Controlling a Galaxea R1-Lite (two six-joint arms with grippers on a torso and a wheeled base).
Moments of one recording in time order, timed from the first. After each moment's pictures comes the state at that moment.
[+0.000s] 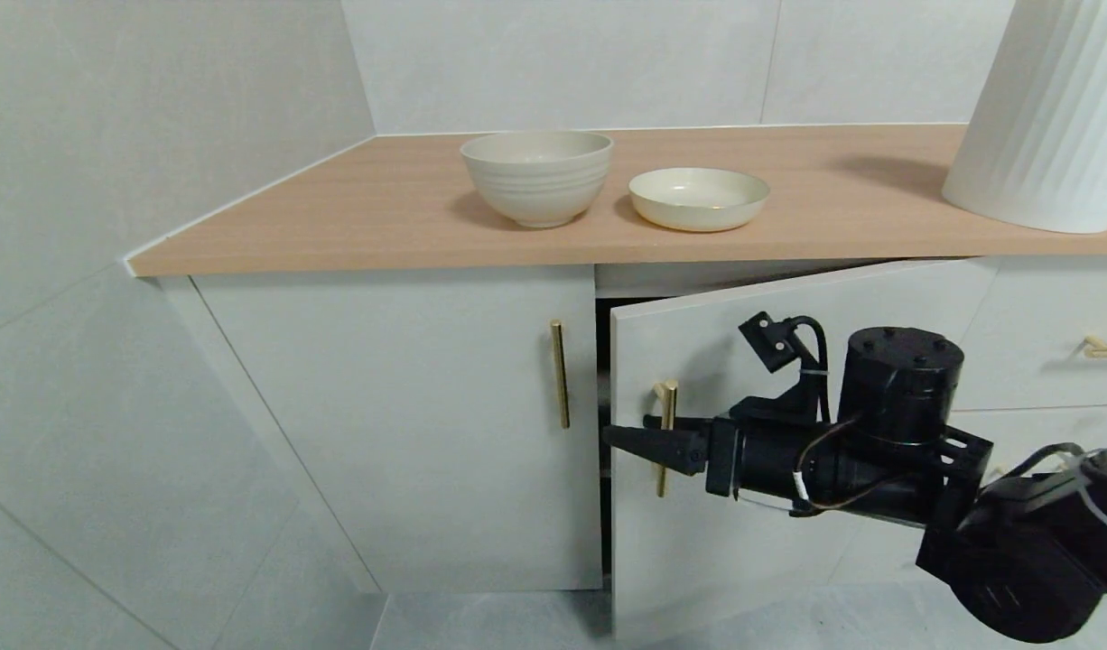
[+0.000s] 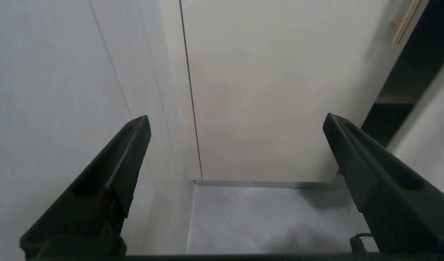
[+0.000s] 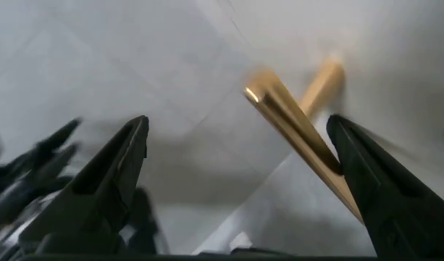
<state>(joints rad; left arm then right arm) 0.00 0.00 0.00 0.00 0.04 -0.01 0.65 1.87 -0.69 -1.10 0.53 0.52</state>
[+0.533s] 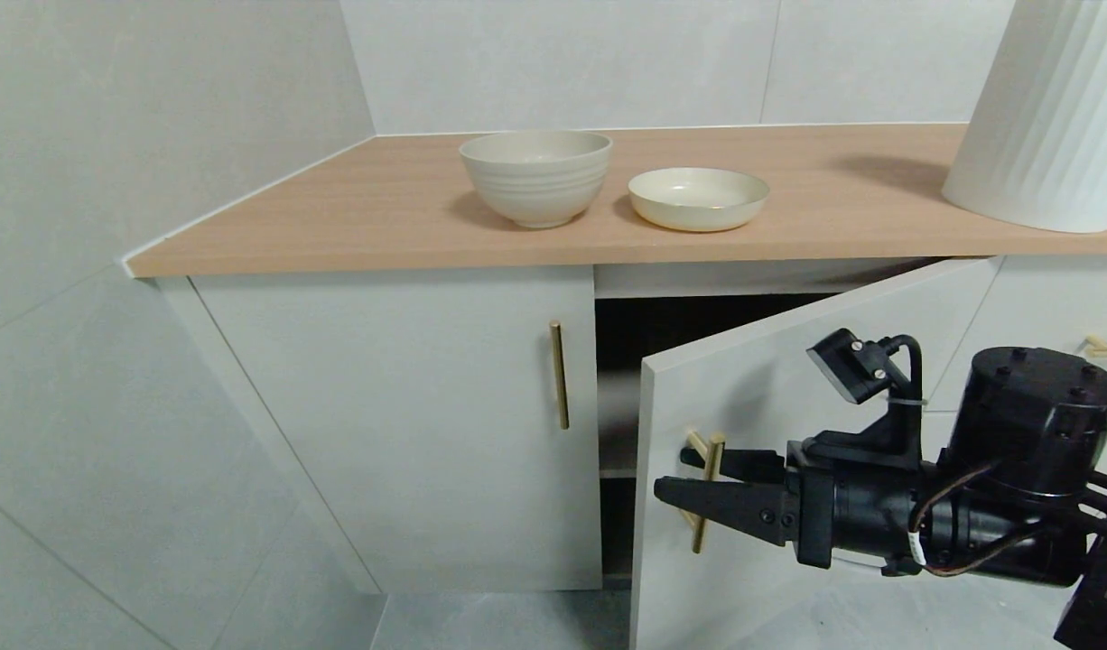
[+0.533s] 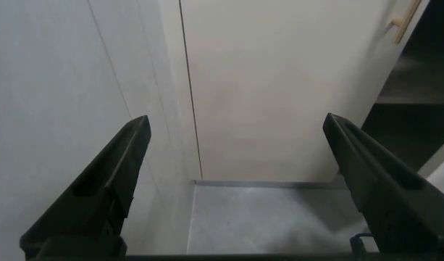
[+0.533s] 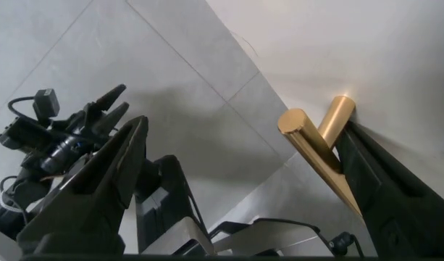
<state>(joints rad) 0.00 0.00 0.00 0.00 0.04 0.00 0.67 1.67 -0.50 -1.10 0.59 0.51</state>
